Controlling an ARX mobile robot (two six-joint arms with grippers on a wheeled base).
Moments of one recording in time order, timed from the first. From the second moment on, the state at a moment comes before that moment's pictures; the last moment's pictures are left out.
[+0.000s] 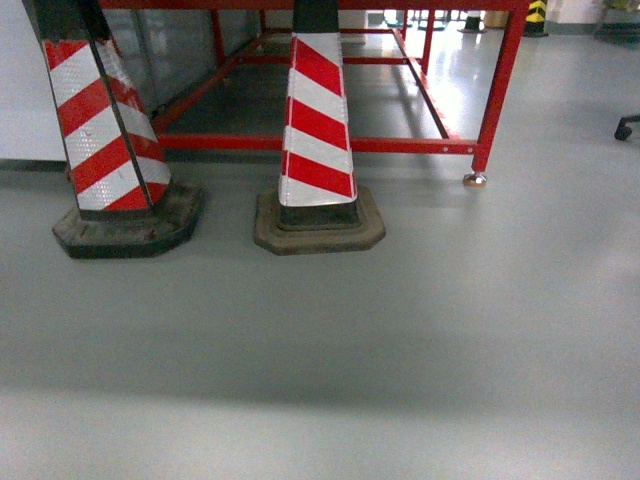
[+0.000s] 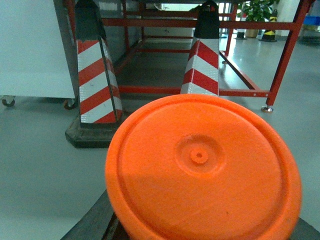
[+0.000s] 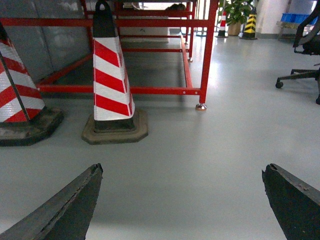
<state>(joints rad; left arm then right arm) 0.00 0.01 0.01 -0.01 0.00 0.00 0.00 0.00 0.01 -0.01 0.00 0.00</state>
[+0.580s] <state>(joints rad) 0.00 0.01 0.01 -0.01 0.00 0.00 0.00 0.00 0.01 -0.01 0.00 0.00</state>
